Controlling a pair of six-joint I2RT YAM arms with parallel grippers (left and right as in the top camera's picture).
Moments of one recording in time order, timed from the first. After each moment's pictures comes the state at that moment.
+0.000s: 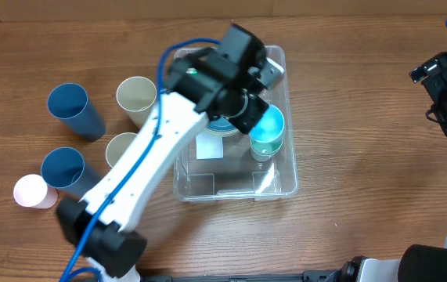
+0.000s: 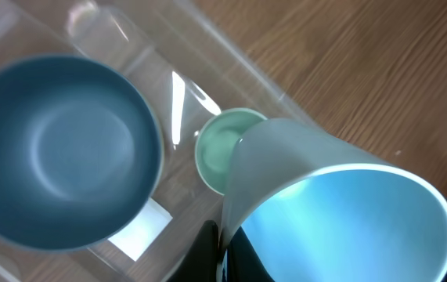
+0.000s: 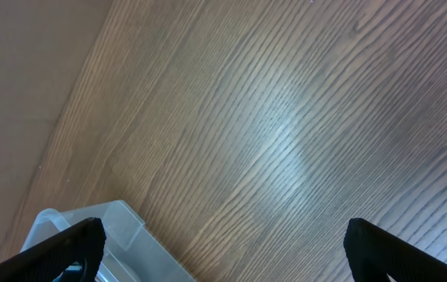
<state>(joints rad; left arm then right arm) -0.63 1.87 1.97 -1.23 0.20 0.09 -0.38 1.56 1.74 -1.24 -0.10 0.65</state>
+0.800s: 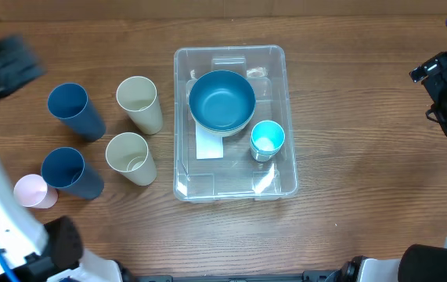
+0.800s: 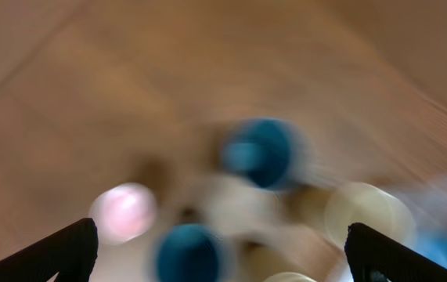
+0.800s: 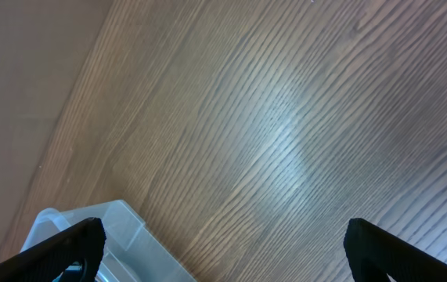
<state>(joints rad) 0.36 1.77 2.47 -1.68 -0.07 -0.33 -0.38 1.56 1.74 -1.24 -0.10 0.65</state>
